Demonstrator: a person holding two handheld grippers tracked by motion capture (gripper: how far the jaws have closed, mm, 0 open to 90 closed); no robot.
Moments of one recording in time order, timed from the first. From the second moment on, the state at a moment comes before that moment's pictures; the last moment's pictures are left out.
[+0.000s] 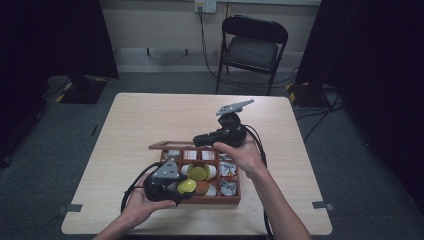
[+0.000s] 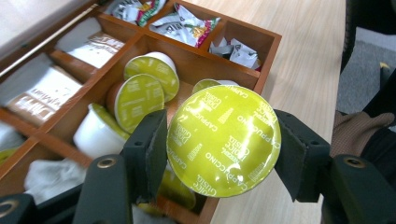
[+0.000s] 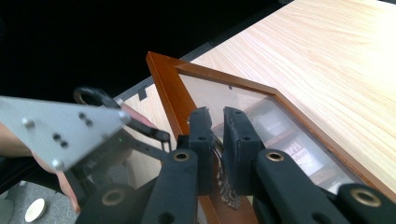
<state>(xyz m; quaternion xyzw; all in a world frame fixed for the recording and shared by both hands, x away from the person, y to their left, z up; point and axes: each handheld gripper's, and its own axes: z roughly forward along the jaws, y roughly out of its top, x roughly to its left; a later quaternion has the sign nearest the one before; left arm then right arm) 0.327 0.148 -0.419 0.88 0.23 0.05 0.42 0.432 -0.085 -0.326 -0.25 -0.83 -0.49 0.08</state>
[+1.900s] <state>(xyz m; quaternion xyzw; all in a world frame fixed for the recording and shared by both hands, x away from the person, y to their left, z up) 0.404 0.281 -0.438 0.80 0.41 0.11 0.42 0.431 -0.085 -0.326 -0.25 -0.83 -0.49 0.07</state>
